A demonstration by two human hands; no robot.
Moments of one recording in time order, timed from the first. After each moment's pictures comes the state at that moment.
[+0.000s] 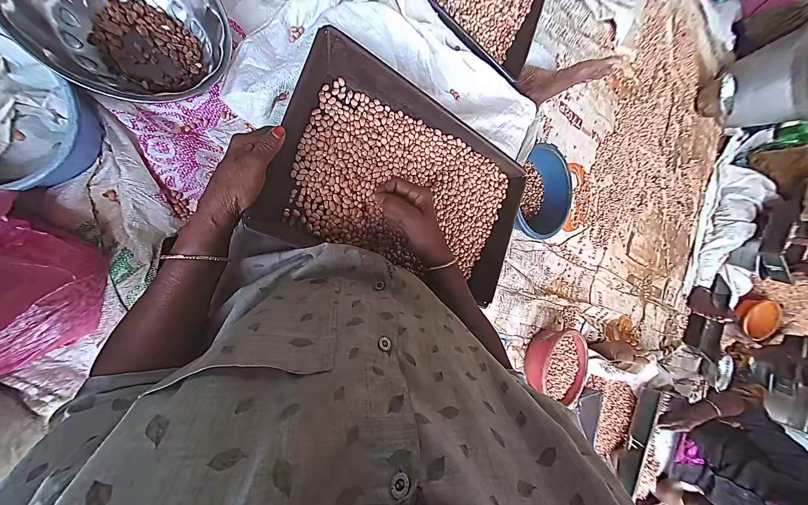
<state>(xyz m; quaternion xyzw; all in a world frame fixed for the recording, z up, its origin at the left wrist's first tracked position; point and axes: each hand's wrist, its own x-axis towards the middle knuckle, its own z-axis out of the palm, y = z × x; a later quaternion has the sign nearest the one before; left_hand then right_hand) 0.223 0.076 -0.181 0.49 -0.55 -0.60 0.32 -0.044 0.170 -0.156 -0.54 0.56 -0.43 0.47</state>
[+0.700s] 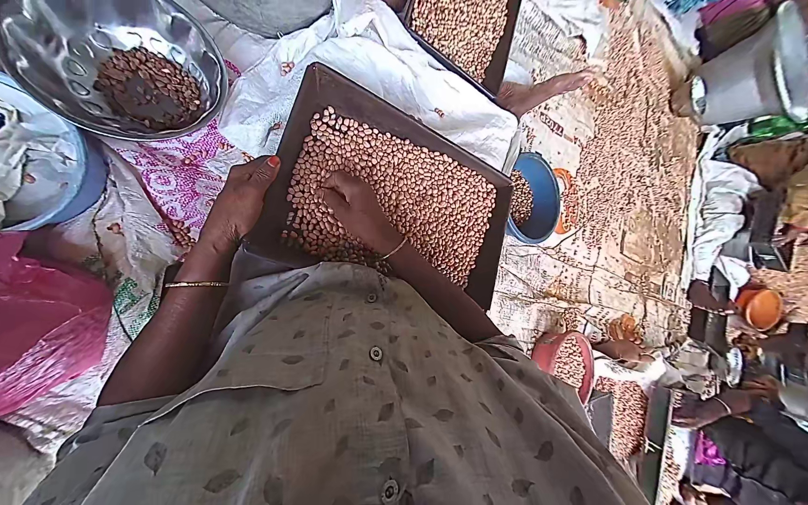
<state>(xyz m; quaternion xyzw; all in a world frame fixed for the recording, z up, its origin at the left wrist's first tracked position) 0.223 0.074 -0.185 0.49 -0.55 -0.59 0.33 0.016 0.114 -0.161 -0.68 0.62 -0.22 0.33</state>
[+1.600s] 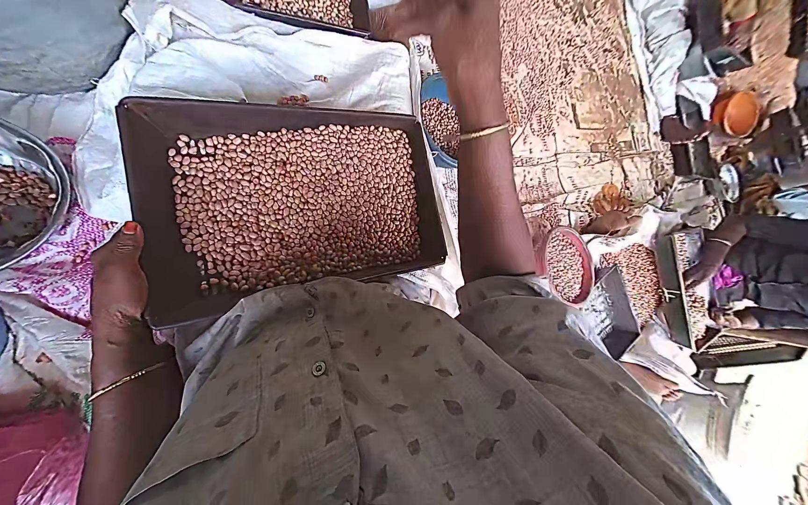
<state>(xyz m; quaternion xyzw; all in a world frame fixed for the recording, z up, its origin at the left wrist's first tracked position) 0.220 0.083 -0.181 0.56 -0.53 -0.57 0.31 -0.186 0.122 0.027 -0.51 0.76 -0.39 0.06</state>
